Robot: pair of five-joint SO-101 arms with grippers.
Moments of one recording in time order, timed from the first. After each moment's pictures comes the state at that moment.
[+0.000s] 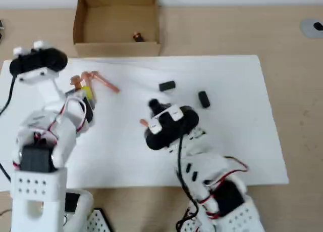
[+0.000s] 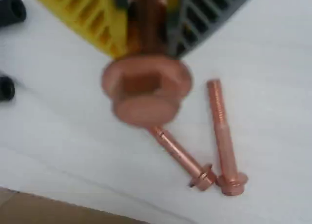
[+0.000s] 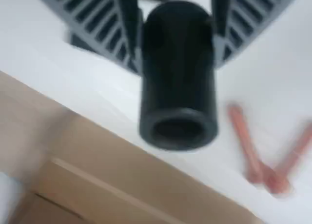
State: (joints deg) left arm 1.2 -61.6 45.2 58.9 7.6; right arm -36.1 -96.0 83.2 36.8 1.5
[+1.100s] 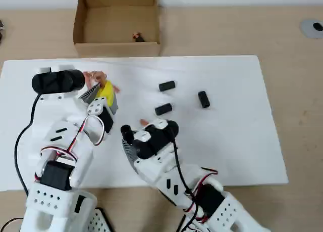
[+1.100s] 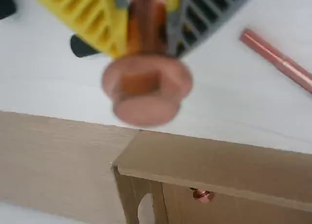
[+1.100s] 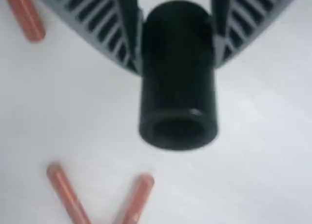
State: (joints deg) left arm 11.7 -74.4 64.8 34.2 12.8; right arm -51.4 -101.2 97.0 34.4 -17.7
